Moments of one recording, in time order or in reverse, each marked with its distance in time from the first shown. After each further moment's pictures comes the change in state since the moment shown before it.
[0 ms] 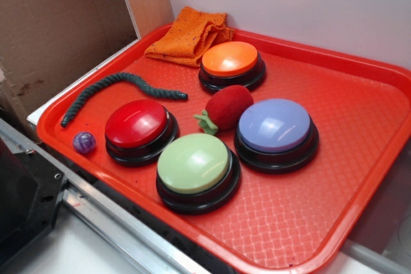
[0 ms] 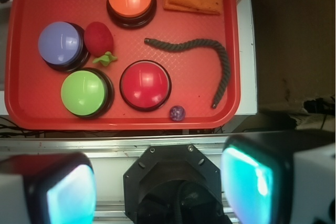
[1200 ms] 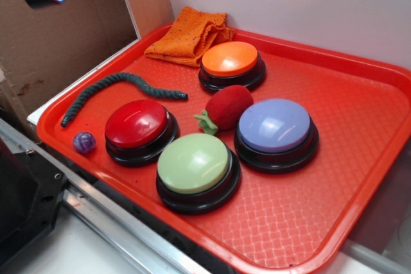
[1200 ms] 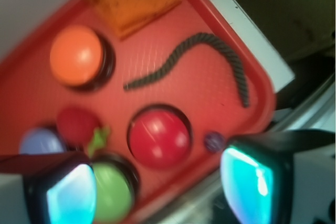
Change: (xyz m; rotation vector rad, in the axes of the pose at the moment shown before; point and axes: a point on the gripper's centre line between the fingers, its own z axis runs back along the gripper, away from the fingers) arm 0.070 0.018 -0.081 -0.061 -0.058 0.763
